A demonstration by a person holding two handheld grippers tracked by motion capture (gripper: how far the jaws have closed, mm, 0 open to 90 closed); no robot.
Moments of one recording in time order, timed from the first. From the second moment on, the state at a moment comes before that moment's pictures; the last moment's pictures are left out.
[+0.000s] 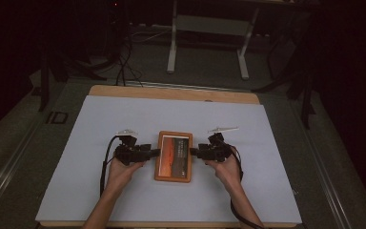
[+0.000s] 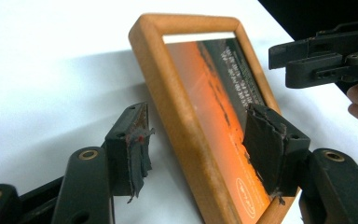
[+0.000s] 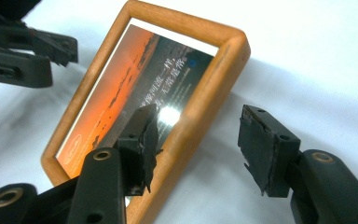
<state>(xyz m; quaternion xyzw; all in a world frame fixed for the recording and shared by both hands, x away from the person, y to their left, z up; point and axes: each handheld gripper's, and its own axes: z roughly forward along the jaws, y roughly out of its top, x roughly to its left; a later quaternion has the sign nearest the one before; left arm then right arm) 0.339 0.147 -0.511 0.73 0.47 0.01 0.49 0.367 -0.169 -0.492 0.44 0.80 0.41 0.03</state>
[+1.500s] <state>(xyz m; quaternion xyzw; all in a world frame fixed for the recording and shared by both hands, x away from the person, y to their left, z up) 0.301 0.166 -0.473 0.71 0.45 0.07 0.54 0.388 -0.127 -0.487 0.33 0.84 0.40 0.15</state>
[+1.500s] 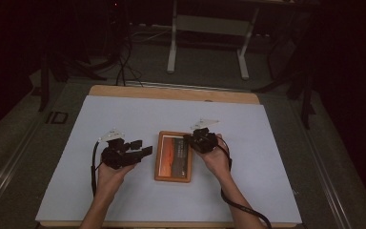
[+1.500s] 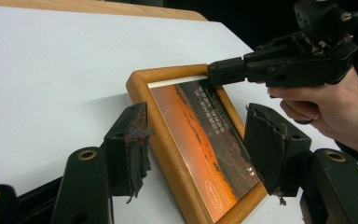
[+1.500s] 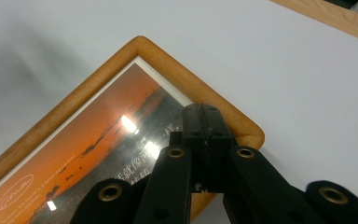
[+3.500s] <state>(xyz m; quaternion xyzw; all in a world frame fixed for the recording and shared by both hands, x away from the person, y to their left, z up) 0.292 0.100 -0.499 0.76 0.44 0.01 0.48 0.411 -0.151 -0.513 0.41 0.83 0.36 0.13</state>
